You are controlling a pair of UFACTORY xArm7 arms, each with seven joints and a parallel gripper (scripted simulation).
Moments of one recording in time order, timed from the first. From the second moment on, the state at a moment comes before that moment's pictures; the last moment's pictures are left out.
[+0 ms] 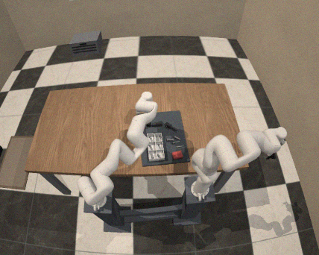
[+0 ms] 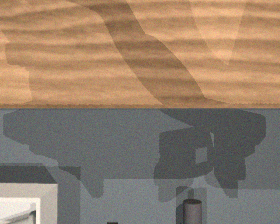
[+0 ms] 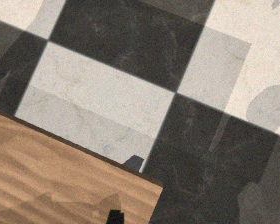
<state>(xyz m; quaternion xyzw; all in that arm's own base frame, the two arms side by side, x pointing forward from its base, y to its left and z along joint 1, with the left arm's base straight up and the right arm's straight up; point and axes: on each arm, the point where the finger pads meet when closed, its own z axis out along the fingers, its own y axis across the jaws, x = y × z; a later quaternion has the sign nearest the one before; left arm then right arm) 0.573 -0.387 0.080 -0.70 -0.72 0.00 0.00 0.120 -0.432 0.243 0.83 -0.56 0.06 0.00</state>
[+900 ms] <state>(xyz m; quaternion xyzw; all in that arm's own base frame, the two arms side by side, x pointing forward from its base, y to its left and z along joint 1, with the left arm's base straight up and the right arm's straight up) 0.573 -0.387 0.080 -0.70 -0.72 0.00 0.00 0.039 -0.414 0.246 0.75 -0.66 0.02 0.00</state>
